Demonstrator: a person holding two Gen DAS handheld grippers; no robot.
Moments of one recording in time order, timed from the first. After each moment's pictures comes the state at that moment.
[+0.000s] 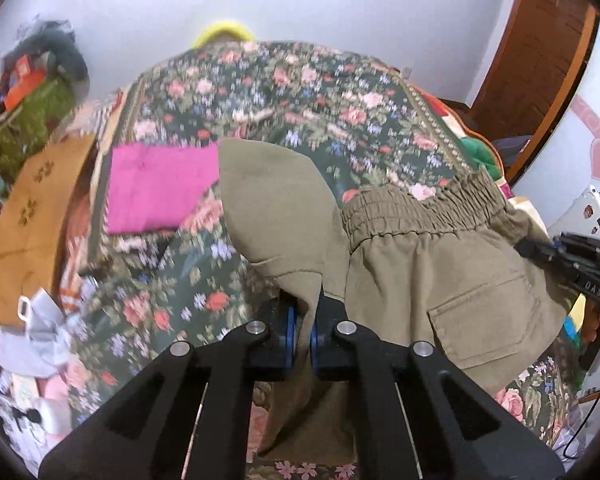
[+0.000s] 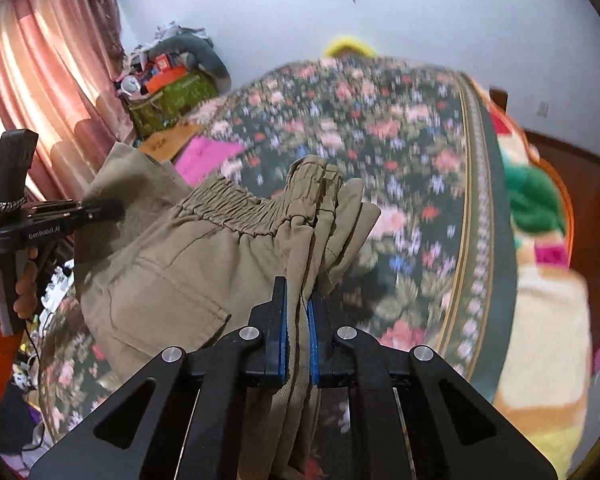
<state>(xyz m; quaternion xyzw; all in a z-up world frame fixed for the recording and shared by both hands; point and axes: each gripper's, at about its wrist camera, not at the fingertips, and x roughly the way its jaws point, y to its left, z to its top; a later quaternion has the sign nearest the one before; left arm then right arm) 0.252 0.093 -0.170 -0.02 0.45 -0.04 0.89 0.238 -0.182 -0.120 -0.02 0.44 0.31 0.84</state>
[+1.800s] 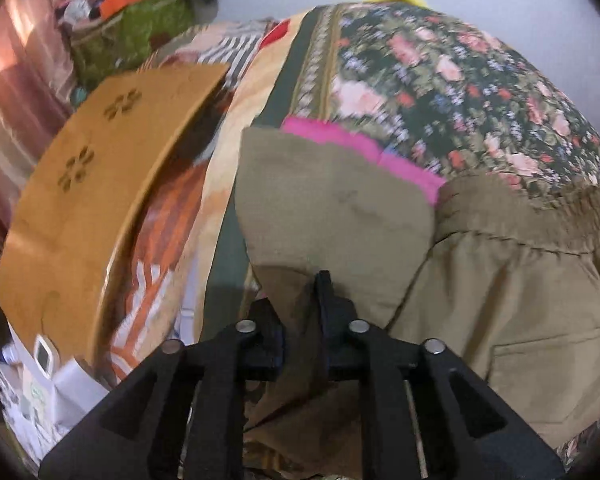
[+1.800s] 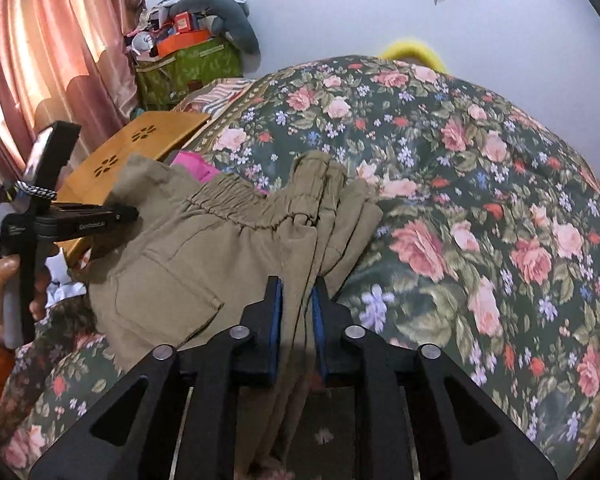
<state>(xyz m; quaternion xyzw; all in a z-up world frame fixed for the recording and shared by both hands) 0.438 0.346 -0.302 -0.12 0.51 0.19 0.83 0.401 0.052 -0.188 -0.12 0.43 0.35 0.82</state>
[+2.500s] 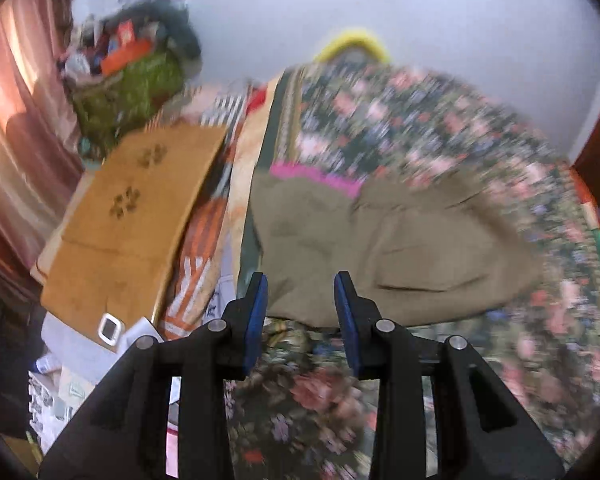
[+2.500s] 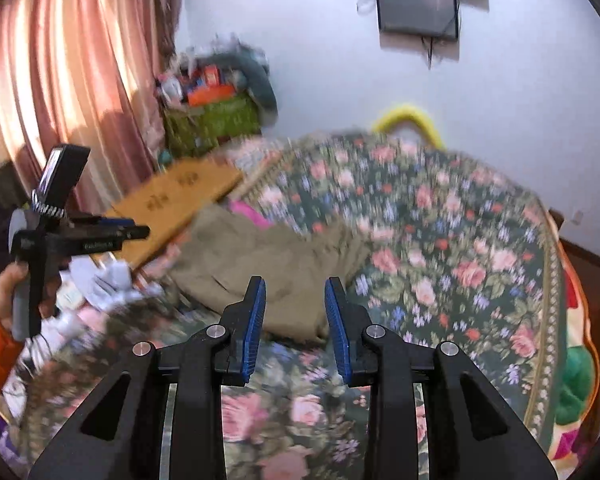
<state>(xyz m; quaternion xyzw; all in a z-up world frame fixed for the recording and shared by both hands) 0.310 0.270 -0.161 -0.06 0.43 0.14 0.89 0.291 -0.012 -0.068 -0.08 0.33 0.38 0.86</state>
